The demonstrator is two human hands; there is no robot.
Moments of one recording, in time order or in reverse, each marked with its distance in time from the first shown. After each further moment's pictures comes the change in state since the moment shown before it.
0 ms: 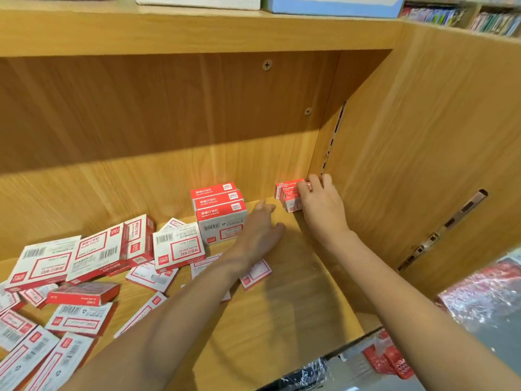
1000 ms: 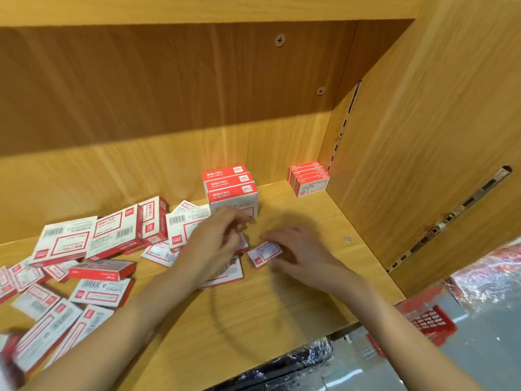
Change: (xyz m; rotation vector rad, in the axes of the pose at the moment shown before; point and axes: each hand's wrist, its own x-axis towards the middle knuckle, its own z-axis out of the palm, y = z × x) left_hand -0.088 -0.049 -0.056 -0.042 0.137 0.207; right_hand -0.080 -0.049 -0.013 0.720 -0.422 -0.234
